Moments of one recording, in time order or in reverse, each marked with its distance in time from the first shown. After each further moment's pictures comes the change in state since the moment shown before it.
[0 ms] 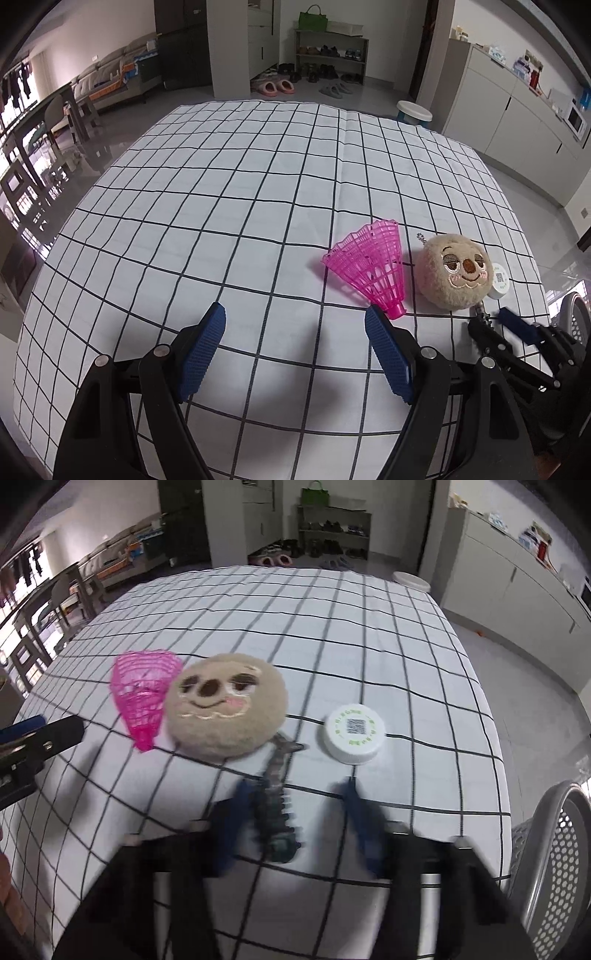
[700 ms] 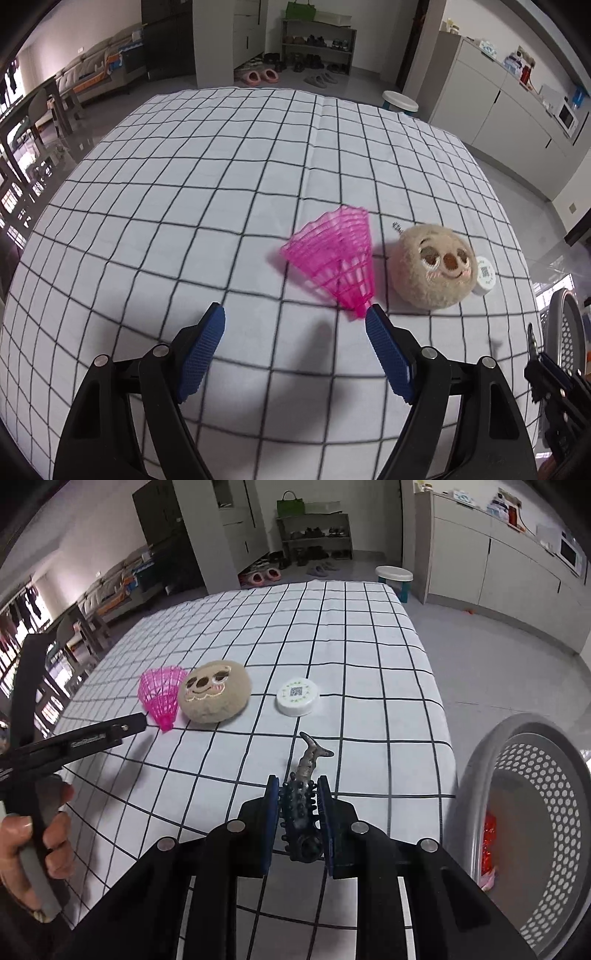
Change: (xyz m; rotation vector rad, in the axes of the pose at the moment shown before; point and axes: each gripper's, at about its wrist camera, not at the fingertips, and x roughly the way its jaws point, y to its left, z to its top) left arm 0.017 -0.022 0.001 0.003 0.042 -0.066; right arm -0.069 -0.056 -0.041 0.153 -0.050 0.086
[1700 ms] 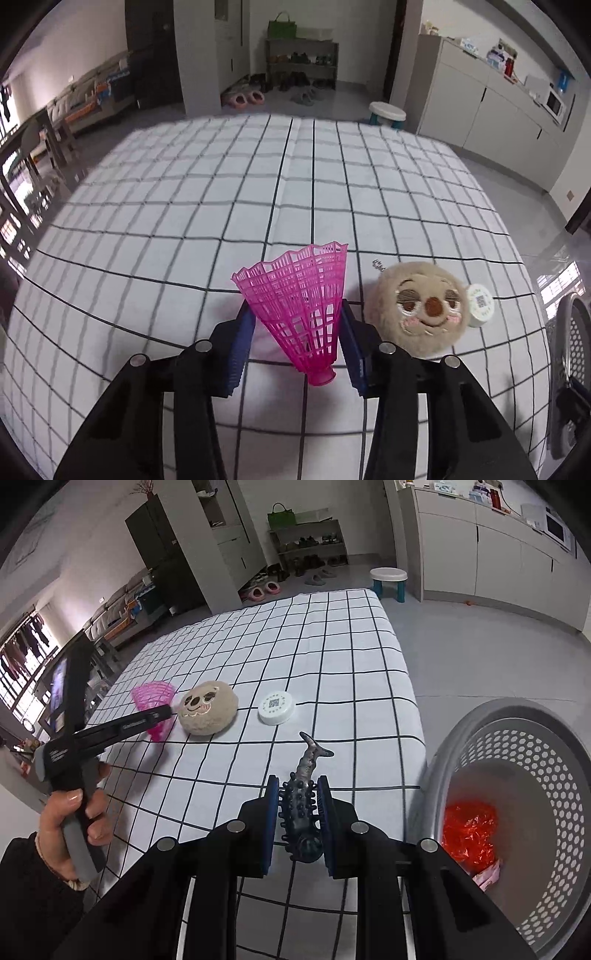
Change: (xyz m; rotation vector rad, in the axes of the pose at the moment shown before) left arm 0.003 -0.029 0.019 0.089 -0.098 0.018; right arm -0.025 -0.041 -0.008 0.083 -0.037 0.064
